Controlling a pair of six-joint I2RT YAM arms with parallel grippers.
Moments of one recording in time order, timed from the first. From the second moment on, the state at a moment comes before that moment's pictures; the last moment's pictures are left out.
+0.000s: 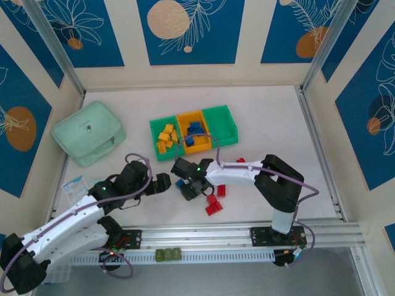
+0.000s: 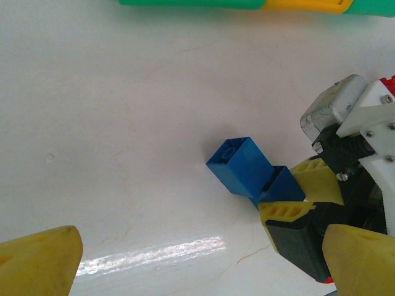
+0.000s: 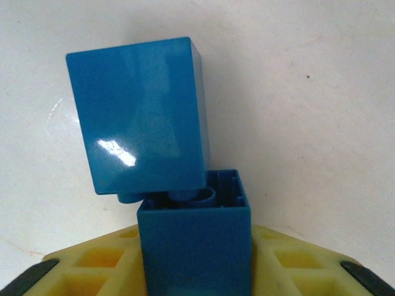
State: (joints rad) left arm -0.74 0.78 0.54 -0.62 -0.01 -0.87; right arm 1.08 1.80 1.13 -0.65 0.03 0.41
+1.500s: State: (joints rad) left arm -0.60 1.06 0.82 -0.53 -0.06 -0.63; right arm 0.63 2.20 1.90 -0.76 0.11 0.34
